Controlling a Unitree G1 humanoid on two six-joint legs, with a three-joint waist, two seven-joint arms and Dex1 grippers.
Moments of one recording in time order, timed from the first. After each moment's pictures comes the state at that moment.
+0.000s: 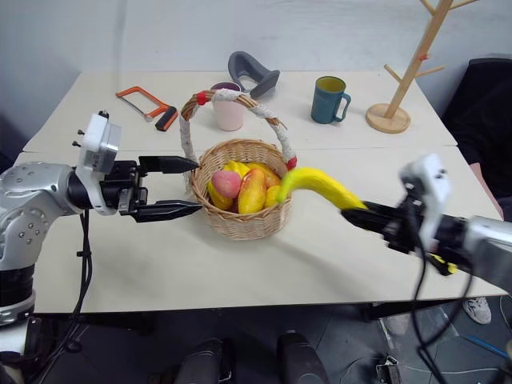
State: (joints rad) left arm -0.58 0.84 0.14 -0.25 -0.72 0.72 -1.06; right arm -0.39 -0.77 -0.45 -0.55 1.19 1.30 0.42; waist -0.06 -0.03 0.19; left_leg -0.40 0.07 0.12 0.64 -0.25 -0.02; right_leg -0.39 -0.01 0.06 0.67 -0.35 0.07
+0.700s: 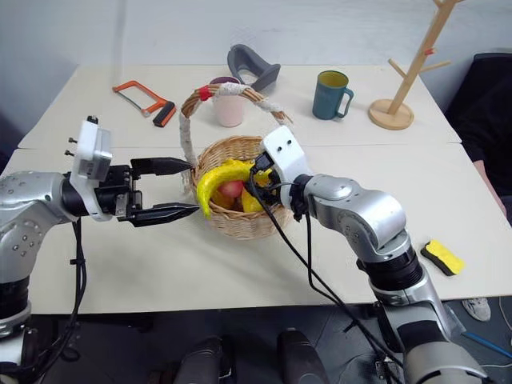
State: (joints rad) left arm -0.50 0.83 0.20 -0.33 -0.72 0.70 -0.99; right arm -0.79 -0.43 0.21 -0.32 0.61 1.06 0.20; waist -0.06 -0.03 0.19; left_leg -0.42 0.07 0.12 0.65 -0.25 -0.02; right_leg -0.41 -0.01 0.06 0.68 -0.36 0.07
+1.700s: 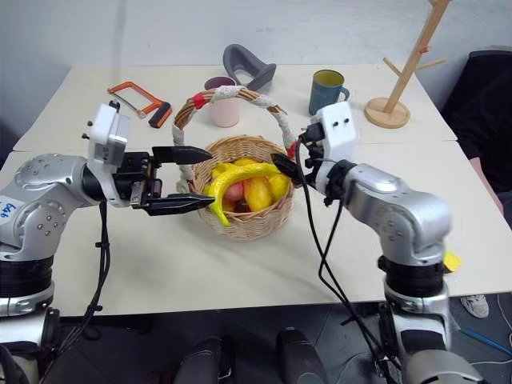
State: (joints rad) left arm -0.65 0.76 0.10 -0.23 -0.71 0.67 -1.06; right arm -0.75 -0.38 -0.04 -0.27 0.61 1.01 0.15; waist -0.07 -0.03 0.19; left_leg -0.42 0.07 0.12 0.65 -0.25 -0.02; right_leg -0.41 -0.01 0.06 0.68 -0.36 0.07
